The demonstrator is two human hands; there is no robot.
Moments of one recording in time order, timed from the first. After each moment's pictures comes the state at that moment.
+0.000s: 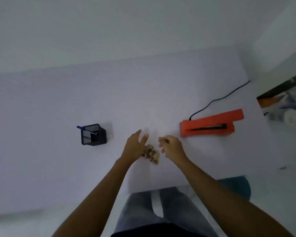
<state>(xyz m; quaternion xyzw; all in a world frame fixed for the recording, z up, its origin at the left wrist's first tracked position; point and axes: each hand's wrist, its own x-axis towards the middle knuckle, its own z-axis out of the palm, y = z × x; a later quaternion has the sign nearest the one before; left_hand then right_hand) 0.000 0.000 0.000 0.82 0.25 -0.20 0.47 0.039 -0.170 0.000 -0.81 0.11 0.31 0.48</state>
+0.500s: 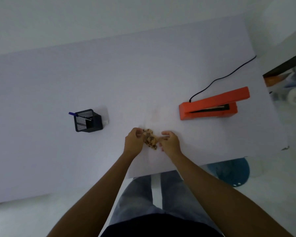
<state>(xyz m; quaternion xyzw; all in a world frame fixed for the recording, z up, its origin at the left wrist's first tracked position) -0.030 -0.018 -0.042 0.82 0.30 -0.18 0.45 0.000 -0.177 -0.073 -0.77 0.24 0.32 0.50</state>
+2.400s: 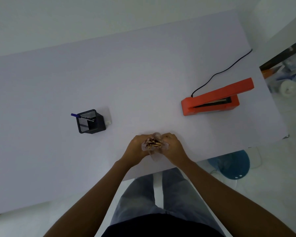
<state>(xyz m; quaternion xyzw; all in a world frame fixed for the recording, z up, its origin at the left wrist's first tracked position) -0.064 0.013 -0.048 0.85 0.08 -0.25 0.46 -0.036 -0.179 -0.040 -0.86 -0.06 0.28 0.43</state>
